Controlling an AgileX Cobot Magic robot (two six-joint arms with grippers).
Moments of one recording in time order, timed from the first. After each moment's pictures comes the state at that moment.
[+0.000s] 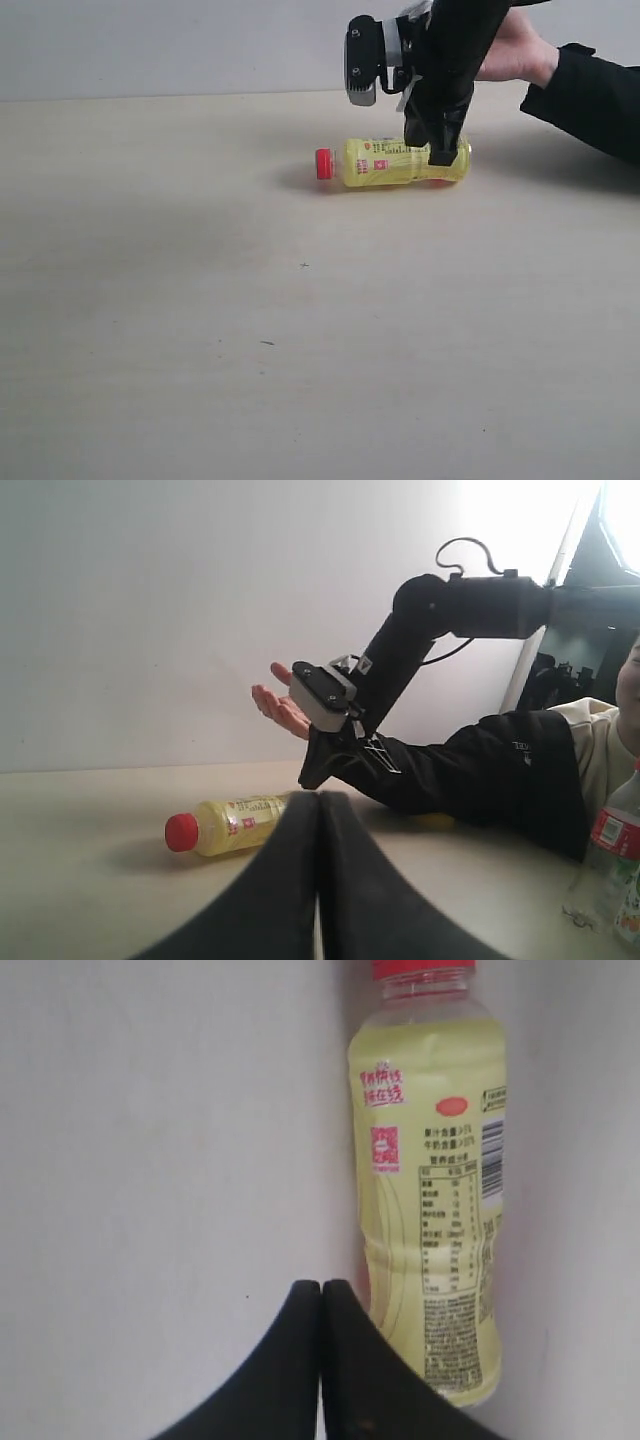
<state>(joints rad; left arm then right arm) -0.62 0.01 0.00 -0.43 -0.08 0.15 0.40 2.05 -1.68 -0.02 1.02 -1.10</state>
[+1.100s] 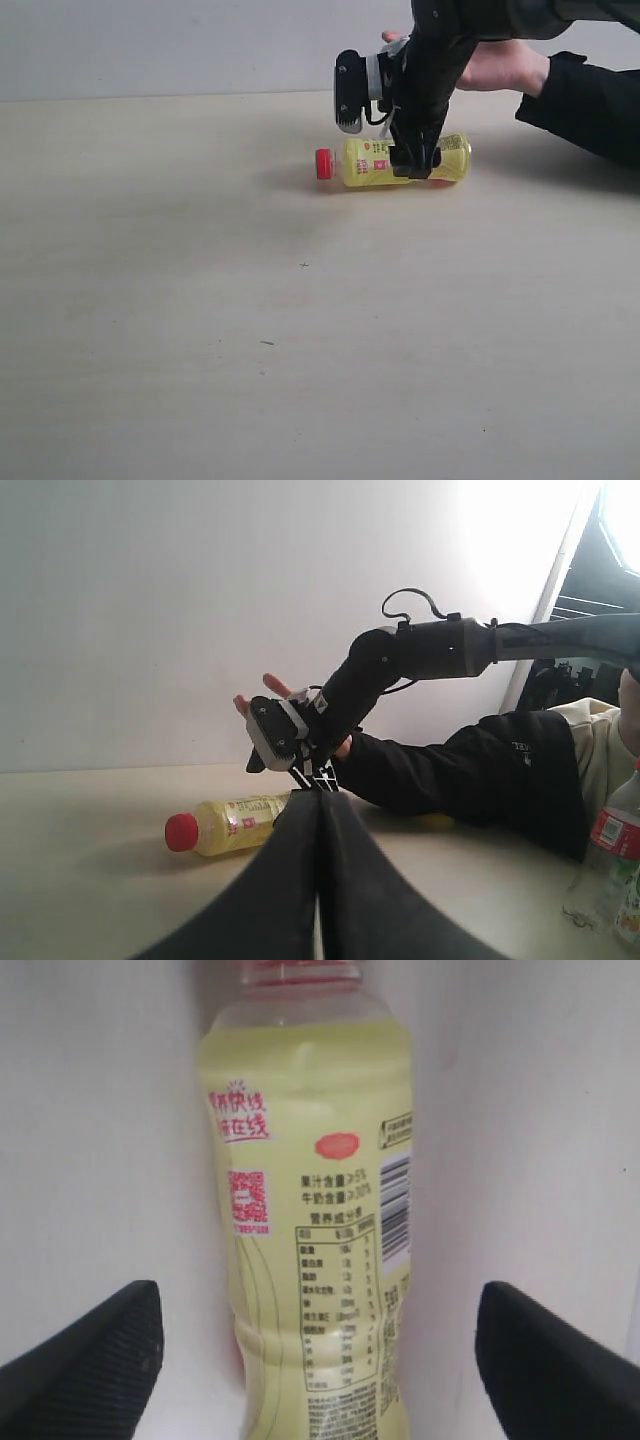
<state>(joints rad) -0.62 0.01 0.00 -0.43 -0.08 0.15 0.40 2.20 -1.71 -0.16 0.78 -1.03</state>
